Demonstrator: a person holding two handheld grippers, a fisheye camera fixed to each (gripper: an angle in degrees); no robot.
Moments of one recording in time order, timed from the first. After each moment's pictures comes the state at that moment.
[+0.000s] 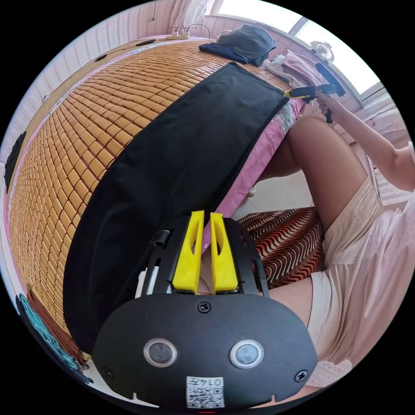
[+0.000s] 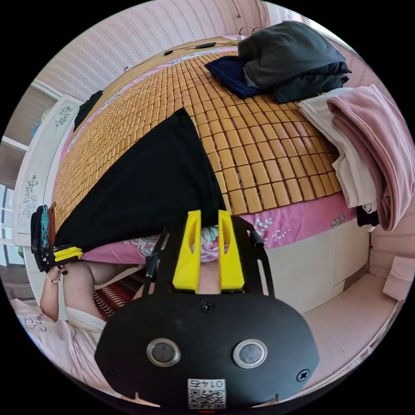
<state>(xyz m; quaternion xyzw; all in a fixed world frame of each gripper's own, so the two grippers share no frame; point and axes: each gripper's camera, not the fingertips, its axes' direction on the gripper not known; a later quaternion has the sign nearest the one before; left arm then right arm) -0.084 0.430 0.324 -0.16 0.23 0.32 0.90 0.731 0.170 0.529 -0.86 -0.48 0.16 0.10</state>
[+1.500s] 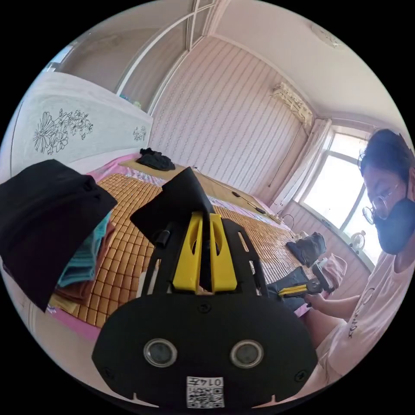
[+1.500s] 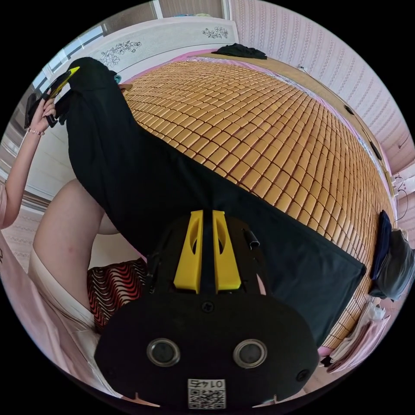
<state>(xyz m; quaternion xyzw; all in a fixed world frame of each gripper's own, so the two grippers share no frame) -0.576 0.528 0.147 0.29 0.21 -0.16 0.92 0.452 -0.204 0.535 -0.58 -0.79 0.12 0.15</state>
